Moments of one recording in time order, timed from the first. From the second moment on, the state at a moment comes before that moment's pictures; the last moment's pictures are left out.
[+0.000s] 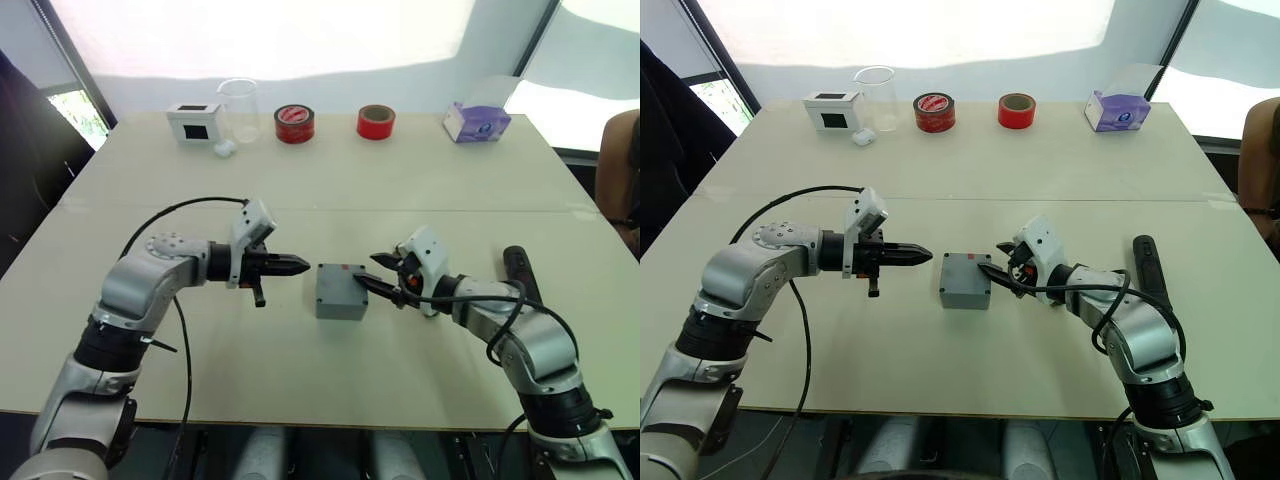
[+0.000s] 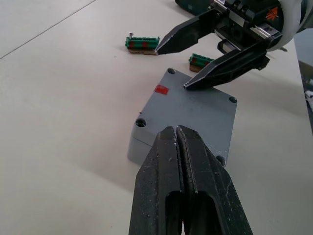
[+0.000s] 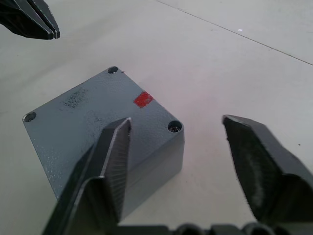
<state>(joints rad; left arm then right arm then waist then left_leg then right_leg) -0.59 0.61 -0.14 -0.14 -0.49 0.82 -1.03 -0.30 -0.52 0.07 -0.37 0.40 0.76 0.60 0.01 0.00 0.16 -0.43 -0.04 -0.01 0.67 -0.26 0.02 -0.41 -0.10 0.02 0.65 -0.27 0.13</state>
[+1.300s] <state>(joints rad) -0.59 0.53 -0.33 -0.33 -0.46 0.71 -1.08 -0.45 -1.23 -0.01 0.11 0.61 1.53 0.77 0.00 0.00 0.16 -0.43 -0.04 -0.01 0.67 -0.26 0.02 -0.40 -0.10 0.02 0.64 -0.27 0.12</state>
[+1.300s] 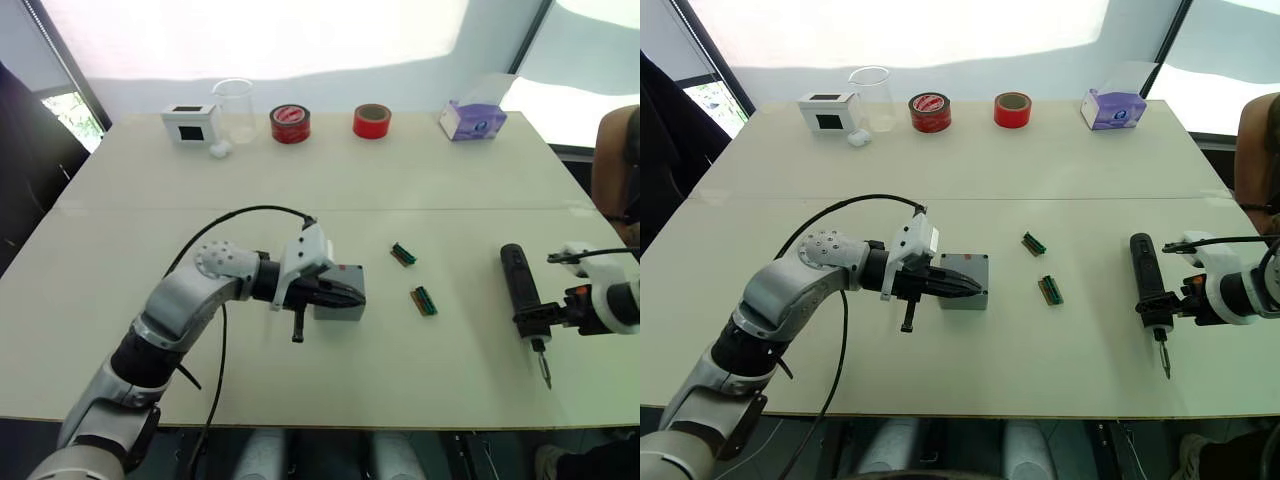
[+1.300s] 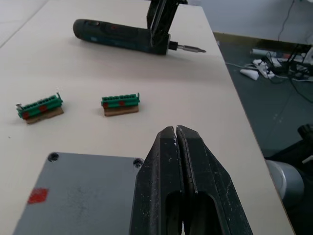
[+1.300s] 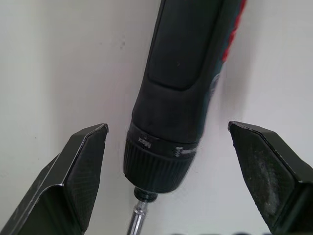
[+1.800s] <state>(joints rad) -0.56 0.54 -0.34 -0.36 -0.46 0.73 -1.04 -0.57 -1.21 0.19 0.22 0.52 1.50 0.83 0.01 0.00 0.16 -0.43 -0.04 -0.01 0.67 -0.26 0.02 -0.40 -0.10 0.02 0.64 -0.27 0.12</state>
